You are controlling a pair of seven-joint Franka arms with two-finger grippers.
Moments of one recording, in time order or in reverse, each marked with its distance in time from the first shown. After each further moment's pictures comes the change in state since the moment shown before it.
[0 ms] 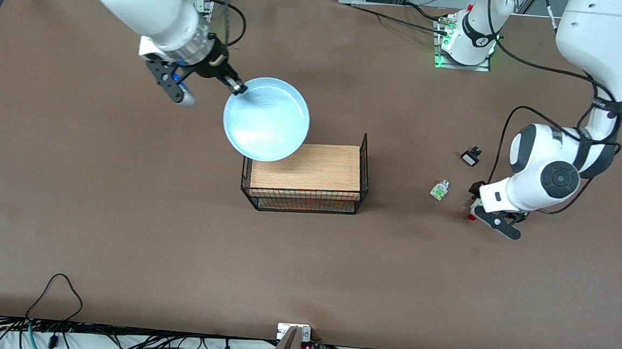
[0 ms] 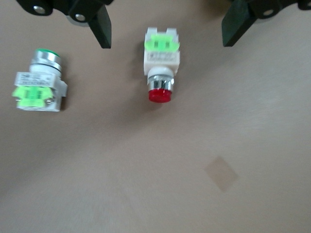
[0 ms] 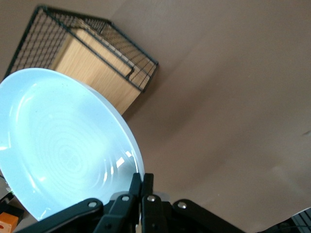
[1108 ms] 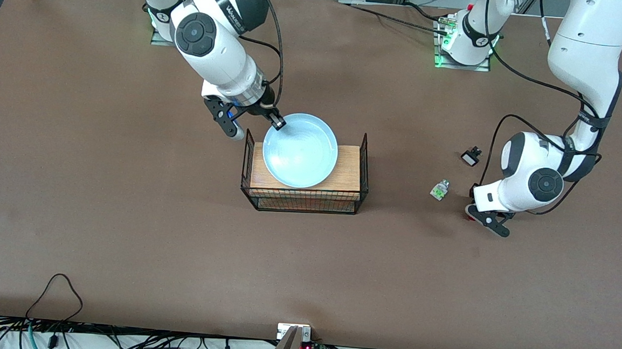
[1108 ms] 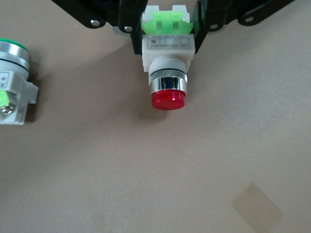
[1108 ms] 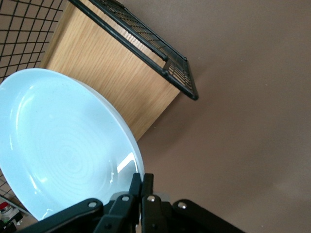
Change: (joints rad) left arm 0.027 0.061 -0.003 0.004 0.001 0.017 0.027; right arm 0.088 0.194 -0.003 -0.056 -0.075 0.307 0.072
